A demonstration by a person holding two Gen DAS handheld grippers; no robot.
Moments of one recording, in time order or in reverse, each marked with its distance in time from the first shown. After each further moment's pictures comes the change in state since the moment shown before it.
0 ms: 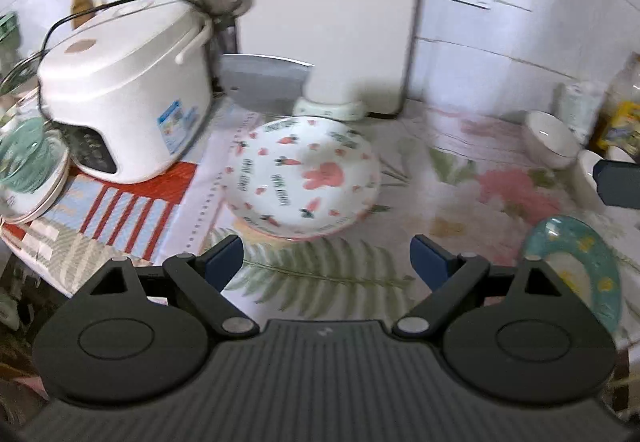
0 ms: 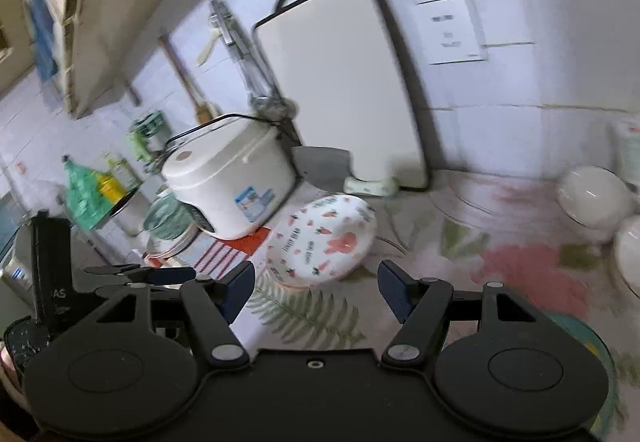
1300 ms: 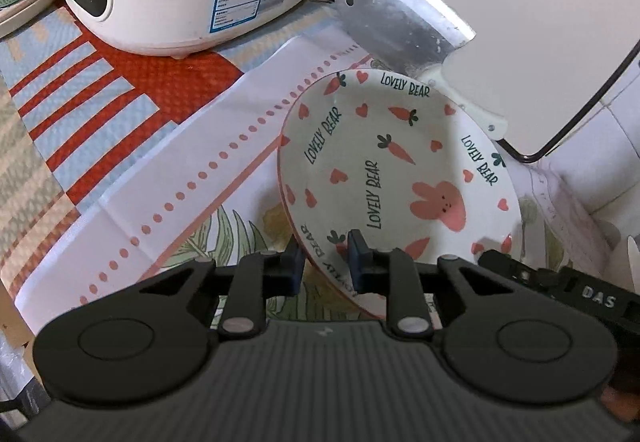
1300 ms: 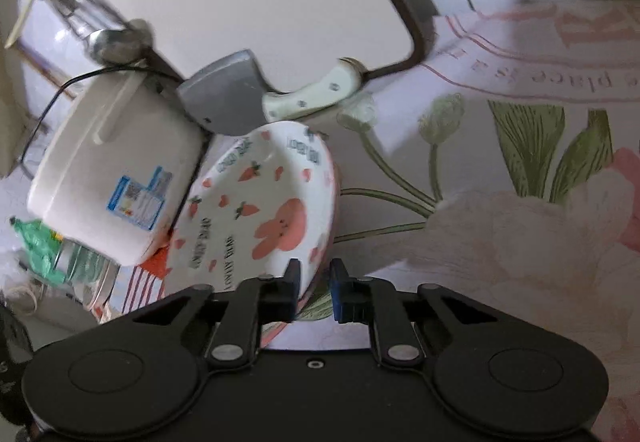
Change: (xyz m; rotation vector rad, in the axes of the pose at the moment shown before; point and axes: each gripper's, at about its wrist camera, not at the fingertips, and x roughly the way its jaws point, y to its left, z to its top) left arm 0.172 0.090 -0.018 -0.478 0.098 -0.039; right arm 0.250 -0.078 -0.031 0.380 0.162 -0.074
